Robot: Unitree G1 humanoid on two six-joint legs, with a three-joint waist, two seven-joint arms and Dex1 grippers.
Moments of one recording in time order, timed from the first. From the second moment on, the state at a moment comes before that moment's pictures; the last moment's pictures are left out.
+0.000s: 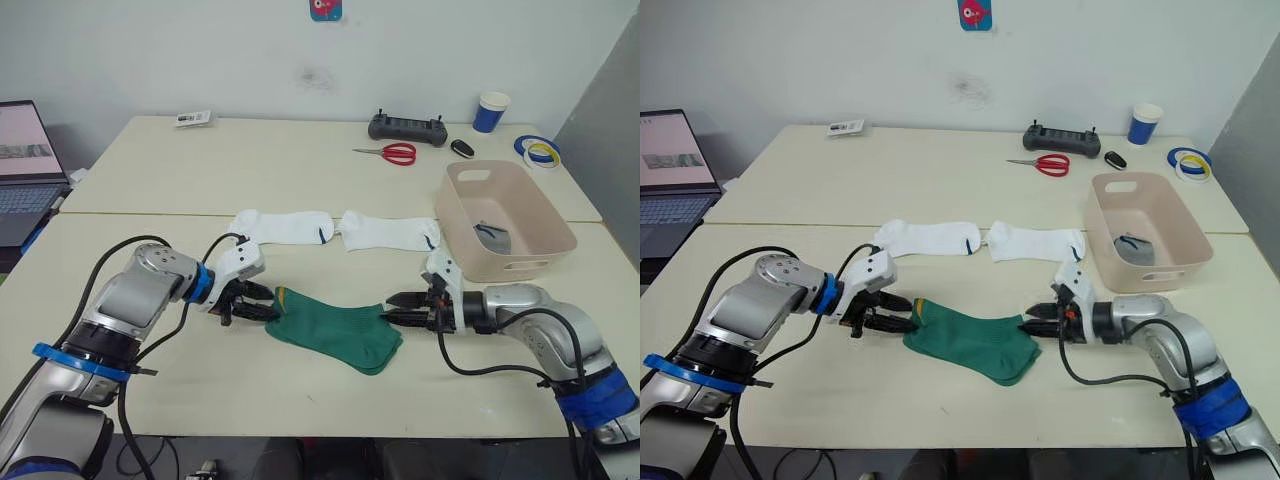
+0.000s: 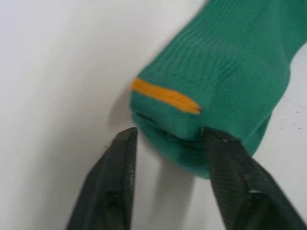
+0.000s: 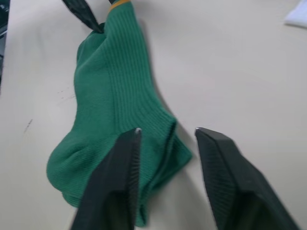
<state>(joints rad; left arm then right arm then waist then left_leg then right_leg) -0.59 0.87 -0.26 0.13 -0.21 0.59 -1.30 -0.39 -0.67 0.18 -0.21 0.48 0.75 0.92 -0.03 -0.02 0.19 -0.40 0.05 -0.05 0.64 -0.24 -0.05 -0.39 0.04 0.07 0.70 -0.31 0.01</state>
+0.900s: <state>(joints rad) -0.23 0.82 -0.08 -0.10 -0.14 -0.02 -1.17 -0.31 -0.73 0.34 -0.17 0.02 -0.04 1.09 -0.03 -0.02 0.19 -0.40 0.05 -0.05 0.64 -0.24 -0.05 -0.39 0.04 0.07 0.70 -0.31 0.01</state>
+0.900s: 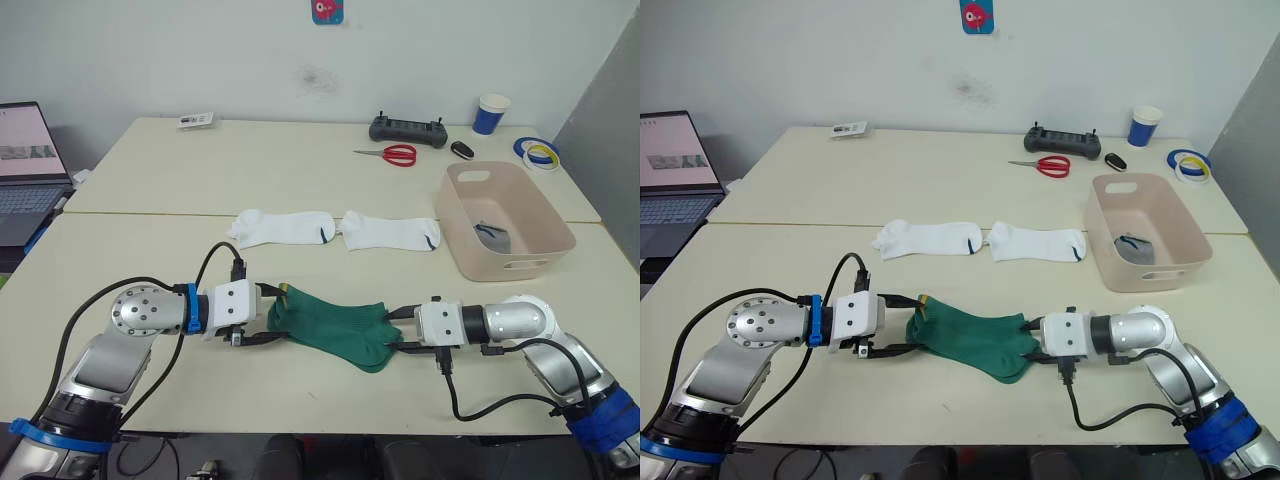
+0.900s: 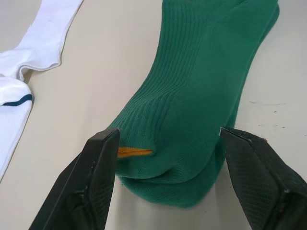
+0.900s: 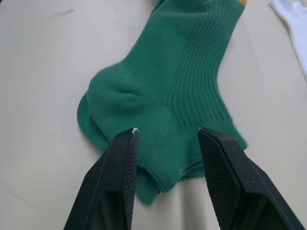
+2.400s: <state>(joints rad) -0.21 0.78 -0.08 -0.04 -0.21 -0.01 -1.16 -0.33 -0.60 0.18 -0.26 0.47 0.61 1.00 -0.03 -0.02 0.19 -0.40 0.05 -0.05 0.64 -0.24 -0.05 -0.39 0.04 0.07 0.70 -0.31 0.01</state>
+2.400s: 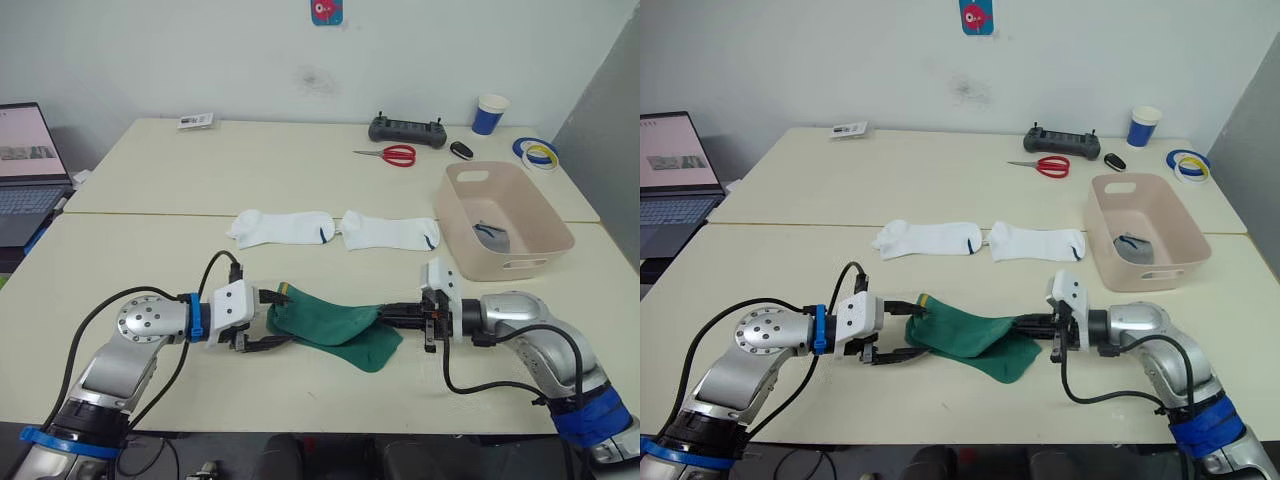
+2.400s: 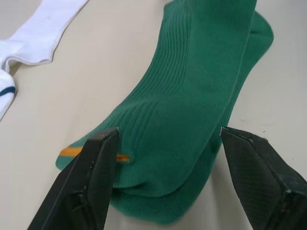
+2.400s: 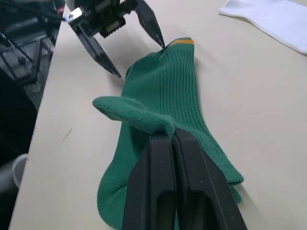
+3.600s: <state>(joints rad) -0.30 0.78 -0.11 0.09 -0.11 -0.12 -1.15 -0.33 -0.62 0.18 -0.28 0.49 0.63 1.00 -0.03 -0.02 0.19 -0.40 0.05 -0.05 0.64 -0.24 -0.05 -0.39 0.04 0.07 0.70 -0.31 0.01</state>
